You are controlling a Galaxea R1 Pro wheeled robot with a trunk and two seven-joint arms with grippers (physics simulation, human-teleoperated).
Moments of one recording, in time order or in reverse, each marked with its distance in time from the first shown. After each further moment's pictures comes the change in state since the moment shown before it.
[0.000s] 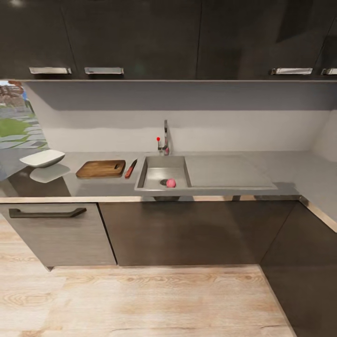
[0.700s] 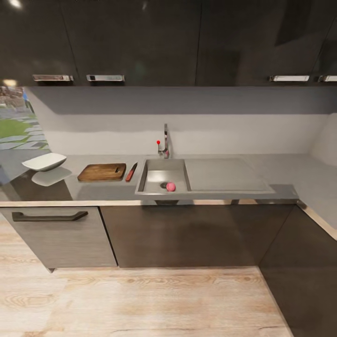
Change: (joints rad) left arm 0.000 0.000 0.000 0.000 0.000 0.001 0.000; right arm 0.000 0.000 0.000 0.000 0.000 0.000 0.000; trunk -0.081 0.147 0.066
